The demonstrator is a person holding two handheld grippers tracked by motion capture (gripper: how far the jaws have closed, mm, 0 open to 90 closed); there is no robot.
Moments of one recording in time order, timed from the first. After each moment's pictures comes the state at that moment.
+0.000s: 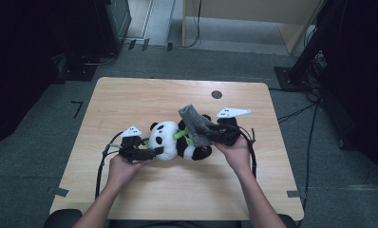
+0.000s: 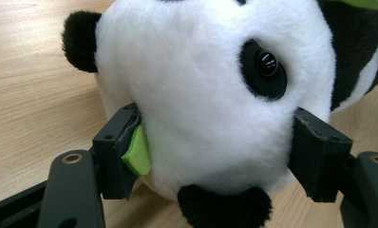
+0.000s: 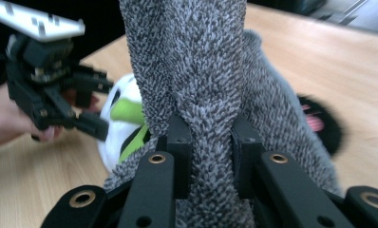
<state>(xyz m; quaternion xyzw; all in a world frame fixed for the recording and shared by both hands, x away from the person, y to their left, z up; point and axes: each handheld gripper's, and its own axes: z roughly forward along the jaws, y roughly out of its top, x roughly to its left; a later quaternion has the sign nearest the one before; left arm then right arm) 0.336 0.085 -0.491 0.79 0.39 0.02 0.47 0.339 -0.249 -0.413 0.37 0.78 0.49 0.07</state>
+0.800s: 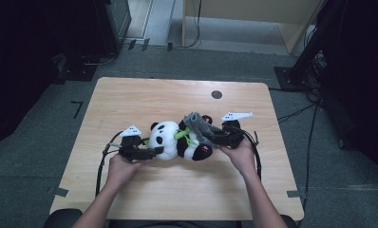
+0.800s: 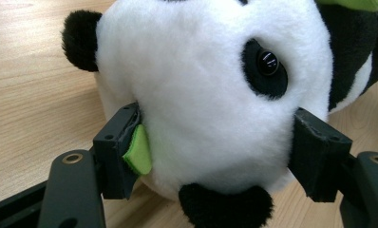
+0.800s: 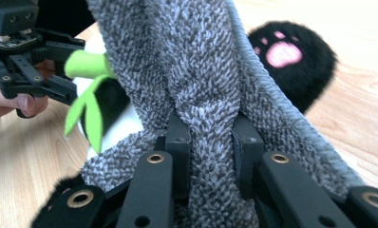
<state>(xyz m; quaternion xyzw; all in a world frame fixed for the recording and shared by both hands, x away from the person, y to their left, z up) 0.338 0.086 -0.491 0.79 0.39 0.01 0.47 0.350 -0.274 -0.449 0.41 0.78 0.47 0.03</state>
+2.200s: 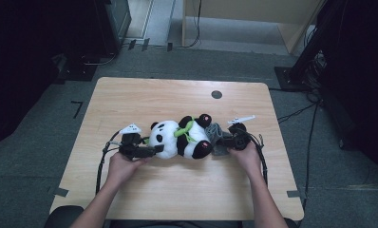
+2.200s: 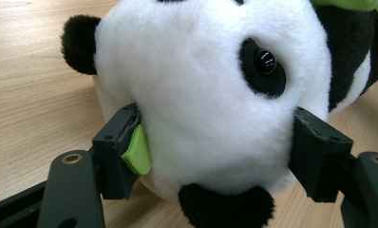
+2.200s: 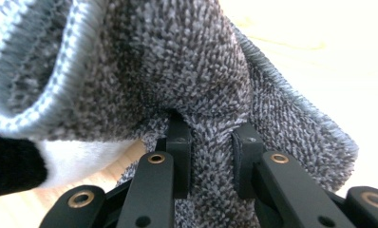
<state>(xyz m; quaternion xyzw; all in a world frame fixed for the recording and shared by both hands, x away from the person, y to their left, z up) 0.344 0.087 -0.490 0.79 0.40 0.00 0.47 0.367 -0.307 -0.496 0.49 0.79 0.36 0.02</state>
